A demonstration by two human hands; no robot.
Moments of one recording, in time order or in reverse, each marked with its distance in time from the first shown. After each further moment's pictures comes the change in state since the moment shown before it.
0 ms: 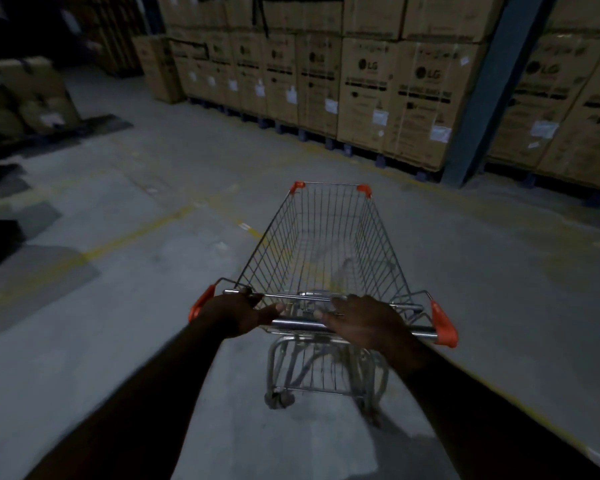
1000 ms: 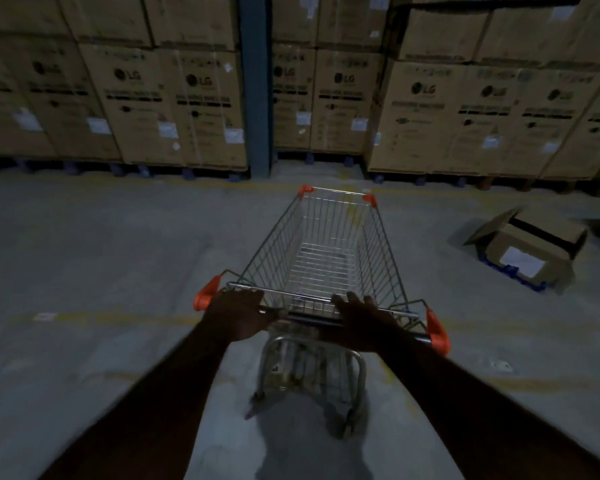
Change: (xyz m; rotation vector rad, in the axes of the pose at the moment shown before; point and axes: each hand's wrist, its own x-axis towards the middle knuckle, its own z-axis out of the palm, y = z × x) left_hand 0.168 0.120 -0.053 0.206 0.090 0.757; right_hand 0.001 0.054 0.001 0.186 0.012 0.818
